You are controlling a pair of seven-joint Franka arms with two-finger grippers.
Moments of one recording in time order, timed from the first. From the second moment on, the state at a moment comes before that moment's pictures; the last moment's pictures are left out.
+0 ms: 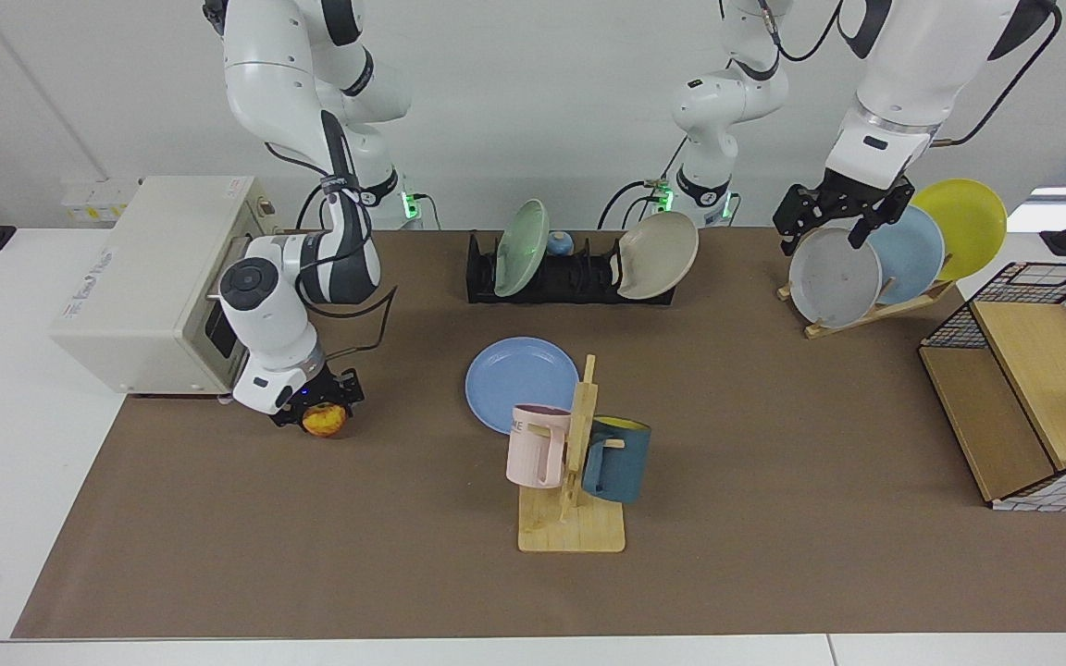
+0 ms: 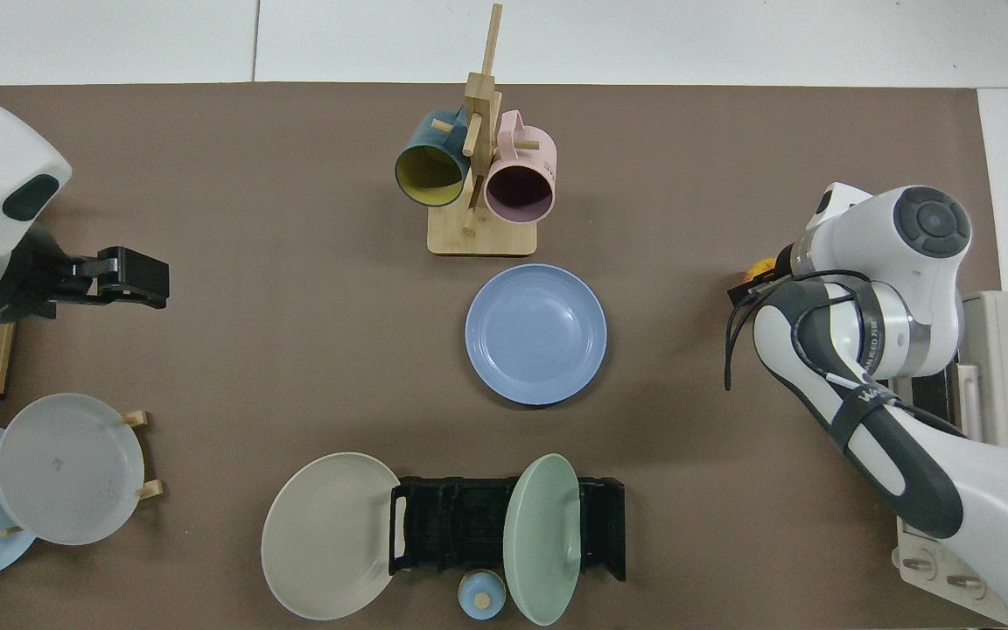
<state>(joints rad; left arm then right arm) 0.29 0.02 -0.44 -1.52 0.04 1.53 -0.21 0.06 0.37 -0.03 -1.92 0.01 2.32 -0.33</state>
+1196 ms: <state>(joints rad) 0.26 0.02 -0.24 -1.52 0.01 1.48 0.06 0.54 0.23 -0.01 -1.89 0.01 2.19 0.43</state>
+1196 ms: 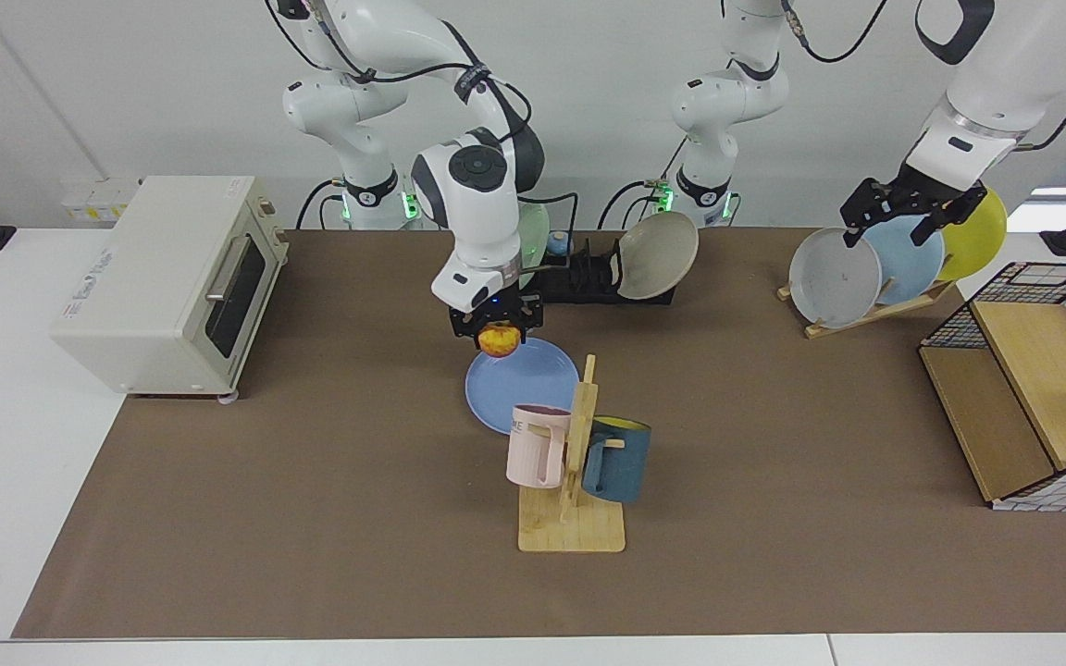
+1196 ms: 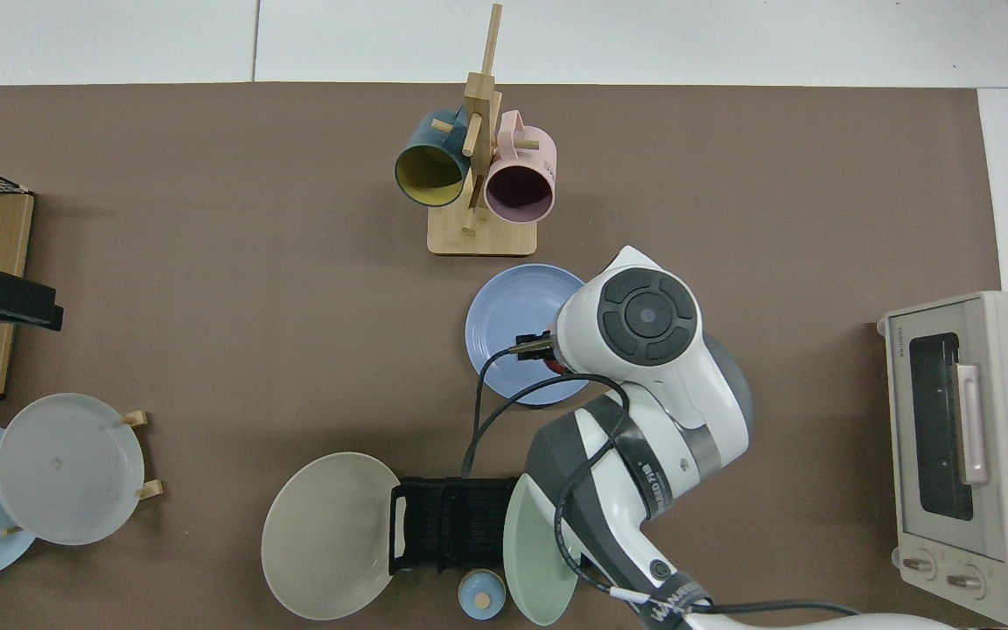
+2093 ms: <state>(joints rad) -0.15 -0.13 0.15 -1.74 -0.01 1.56 0.12 0.58 0.36 -0.02 -1.94 0.01 2.38 0.50</state>
